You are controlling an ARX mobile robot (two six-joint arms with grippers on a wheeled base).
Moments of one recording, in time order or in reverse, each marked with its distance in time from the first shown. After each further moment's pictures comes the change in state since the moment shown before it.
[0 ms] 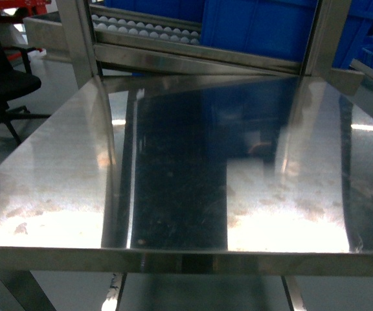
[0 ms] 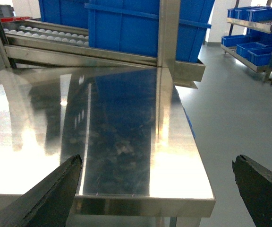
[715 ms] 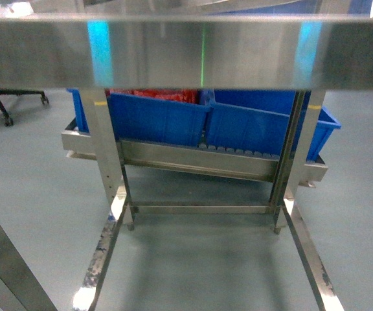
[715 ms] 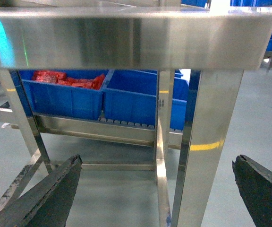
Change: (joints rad) left arm 0.000 0.000 0.000 -0.001 0.000 0.005; right arm 0.000 0.000 0.000 -0.001 0.000 0.000
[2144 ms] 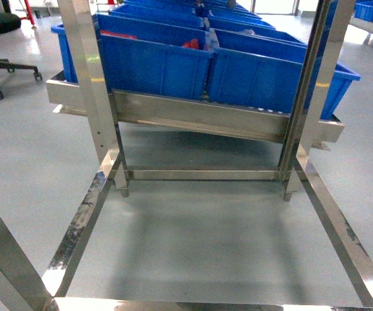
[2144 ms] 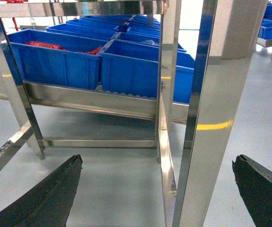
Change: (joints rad) left arm 0.000 0.000 0.000 0.000 0.000 0.008; right arm 0.000 0.000 0.000 0.000 0.000 0.000
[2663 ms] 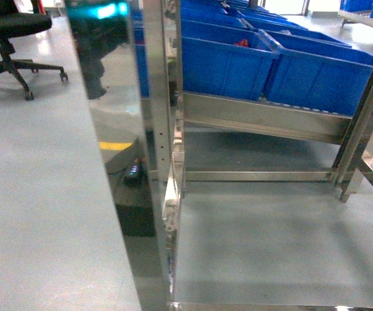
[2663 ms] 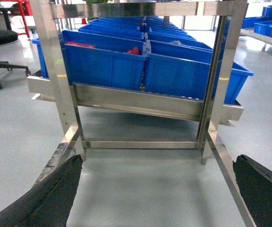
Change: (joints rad) left arm 0.000 0.000 0.000 0.002 0.000 0.002; right arm 0.000 0.000 0.000 0.001 0.000 0.000
